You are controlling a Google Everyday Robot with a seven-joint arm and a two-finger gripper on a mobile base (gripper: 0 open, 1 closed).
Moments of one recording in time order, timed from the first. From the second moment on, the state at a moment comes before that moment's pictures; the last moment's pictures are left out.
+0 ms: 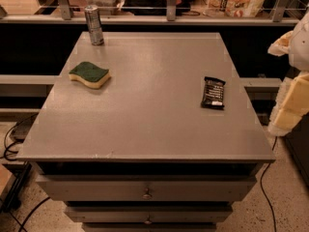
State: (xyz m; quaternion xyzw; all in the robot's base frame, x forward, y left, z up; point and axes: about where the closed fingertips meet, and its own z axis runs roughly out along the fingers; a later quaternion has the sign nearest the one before) arm 0.438 -0.217 0.976 -0.60 0.78 -0.03 0.16
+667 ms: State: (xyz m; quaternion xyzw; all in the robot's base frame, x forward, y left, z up) arm 0.446 -0.218 0.974 -0.61 0.77 0.00 0.18
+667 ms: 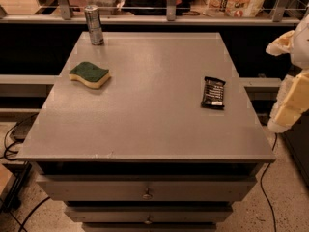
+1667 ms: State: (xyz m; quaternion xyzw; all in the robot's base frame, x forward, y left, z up) arm 0.491 -0.190 0.941 -0.61 0.72 0.12 0.31
